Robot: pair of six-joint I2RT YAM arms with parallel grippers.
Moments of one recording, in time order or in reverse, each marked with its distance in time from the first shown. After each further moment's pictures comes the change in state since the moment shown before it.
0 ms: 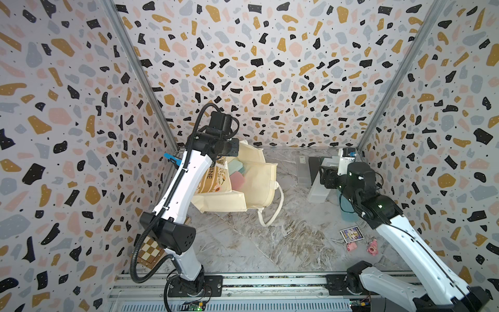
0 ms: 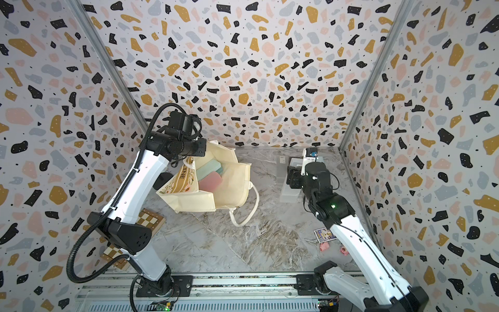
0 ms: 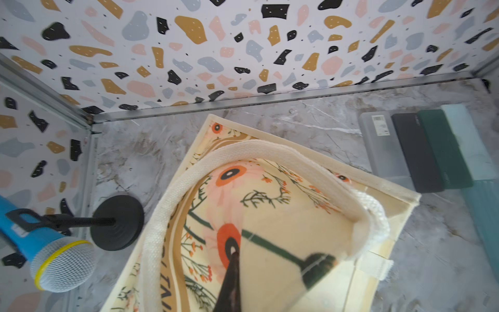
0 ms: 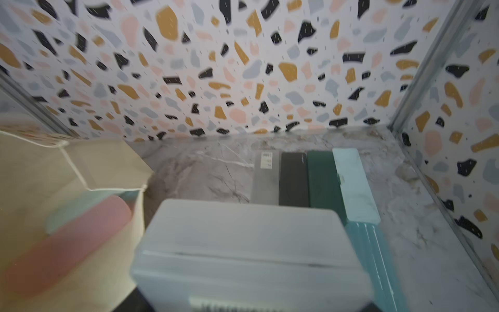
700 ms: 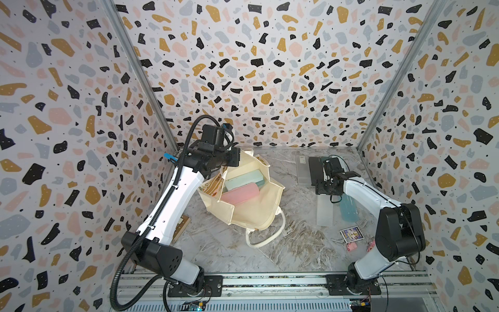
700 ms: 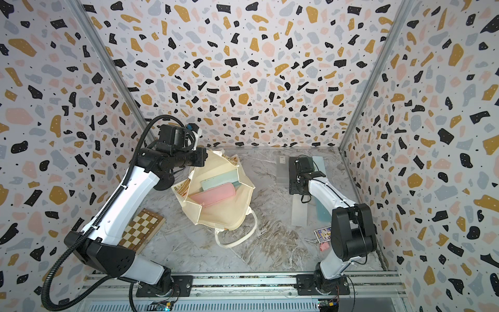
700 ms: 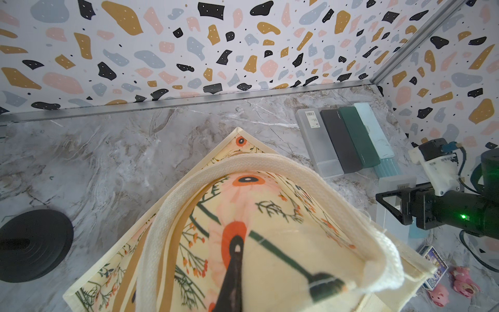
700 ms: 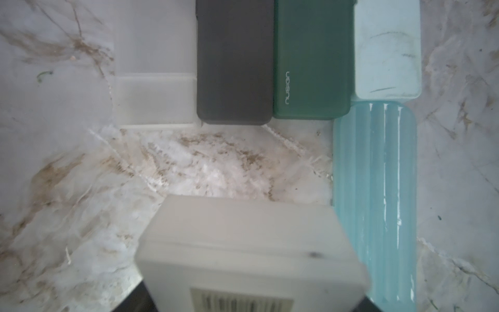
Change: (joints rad) left arm 0.021 -0.195 -0.301 0.191 0.195 -0.015; right arm -0.173 0.568 0.079 -0.137 -0.042 -0.048
